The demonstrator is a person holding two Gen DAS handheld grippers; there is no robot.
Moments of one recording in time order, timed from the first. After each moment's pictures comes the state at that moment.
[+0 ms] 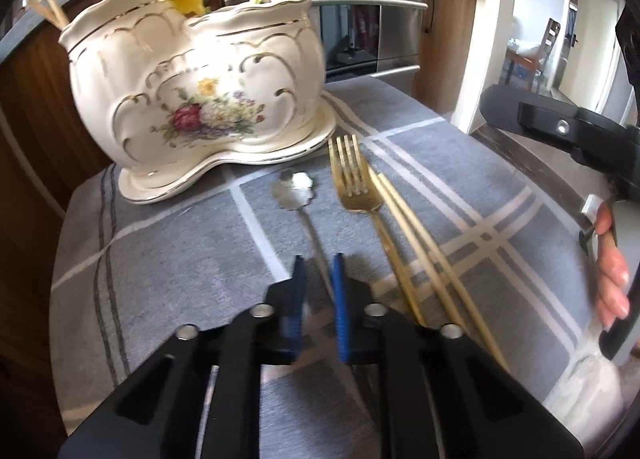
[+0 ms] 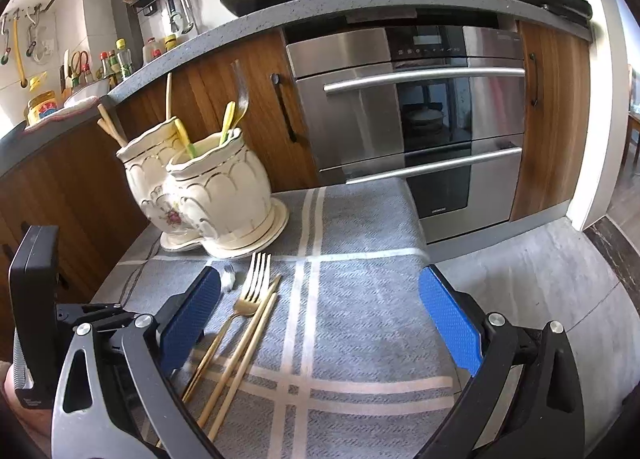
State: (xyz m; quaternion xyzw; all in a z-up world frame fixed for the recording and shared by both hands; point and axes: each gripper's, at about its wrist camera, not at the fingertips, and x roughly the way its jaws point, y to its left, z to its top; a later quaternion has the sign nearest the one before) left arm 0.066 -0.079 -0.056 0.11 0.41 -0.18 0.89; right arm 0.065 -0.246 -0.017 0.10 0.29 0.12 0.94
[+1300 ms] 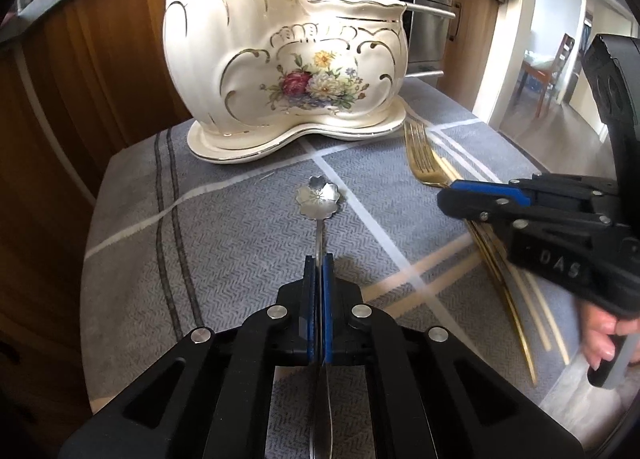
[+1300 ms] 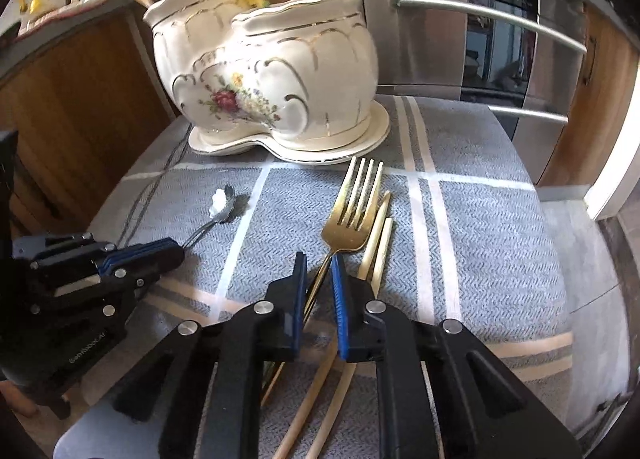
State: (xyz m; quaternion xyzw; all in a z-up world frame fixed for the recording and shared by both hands) left arm 0.065 -0.019 -0.055 0.08 0.41 -0.16 0.89; right arm 0.084 -0.159 -0.054 0.04 0.41 0.15 0.90
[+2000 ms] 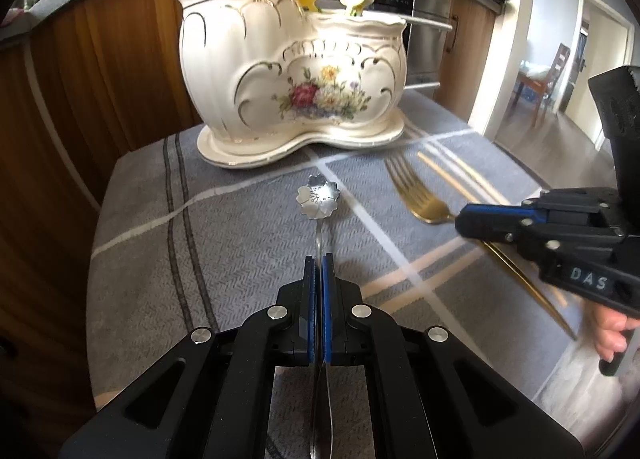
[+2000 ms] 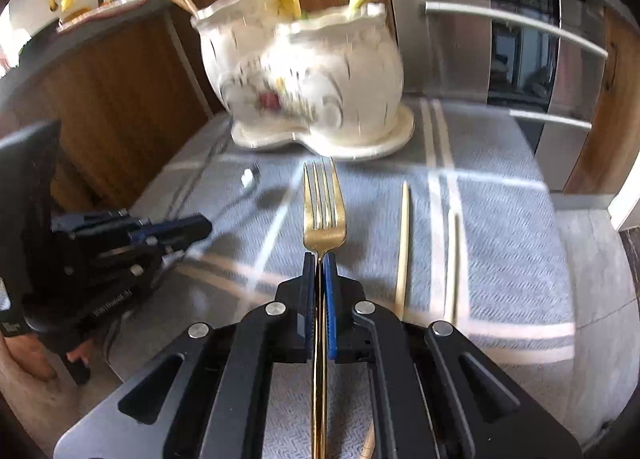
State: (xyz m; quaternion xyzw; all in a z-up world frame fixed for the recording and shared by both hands) left arm 0.059 -0.009 -0.050 0.07 0.40 -0.17 0.90; right arm 0.067 -0.156 -0.052 0.02 0.42 0.20 0.88
